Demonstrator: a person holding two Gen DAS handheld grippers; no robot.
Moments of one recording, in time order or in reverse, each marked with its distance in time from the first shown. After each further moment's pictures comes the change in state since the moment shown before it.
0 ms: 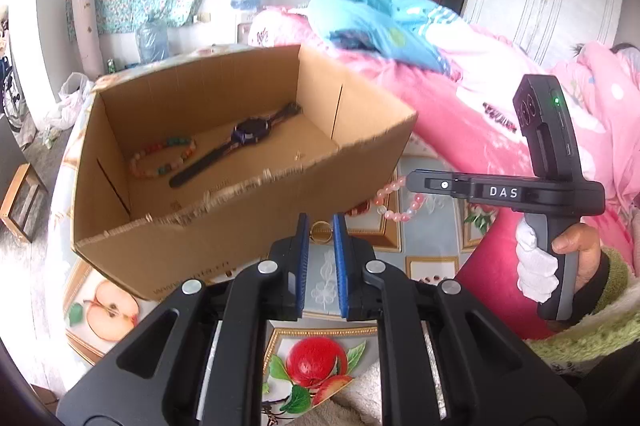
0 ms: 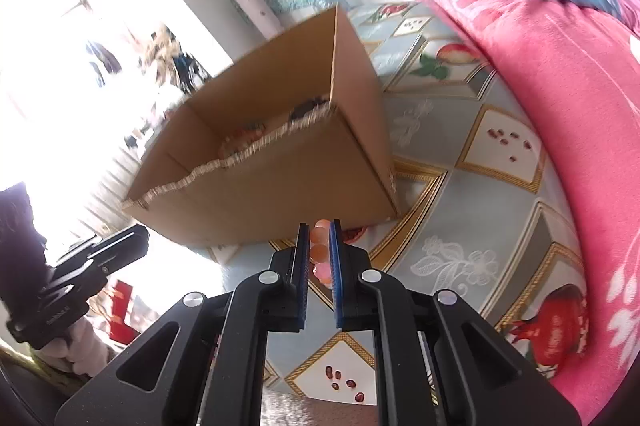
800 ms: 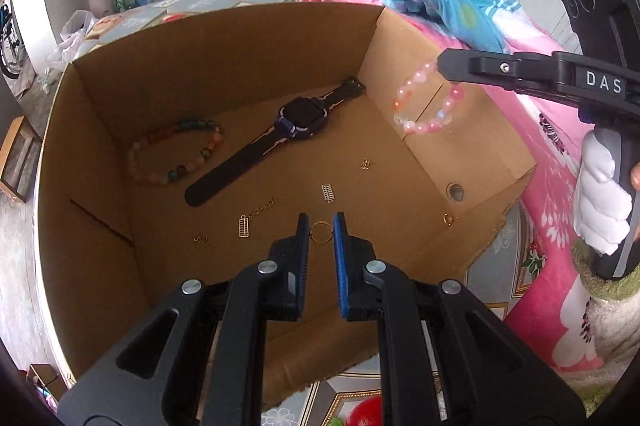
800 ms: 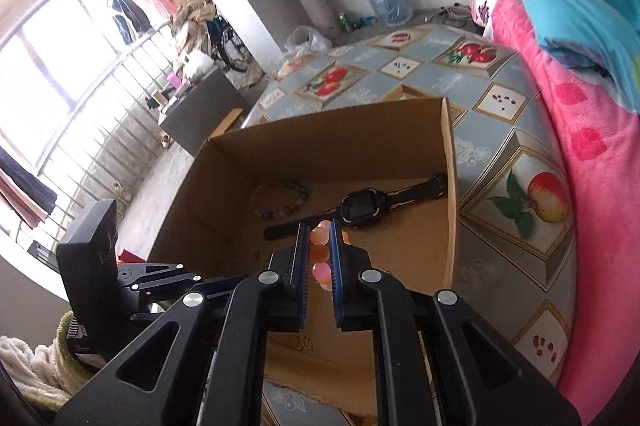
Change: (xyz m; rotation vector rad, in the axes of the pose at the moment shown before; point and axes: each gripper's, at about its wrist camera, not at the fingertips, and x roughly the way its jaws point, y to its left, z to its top) left arm 0.094 0.071 0.056 -0.148 0.245 0.003; right arm 0.079 0.053 0.139 -0.198 0.173 0.043
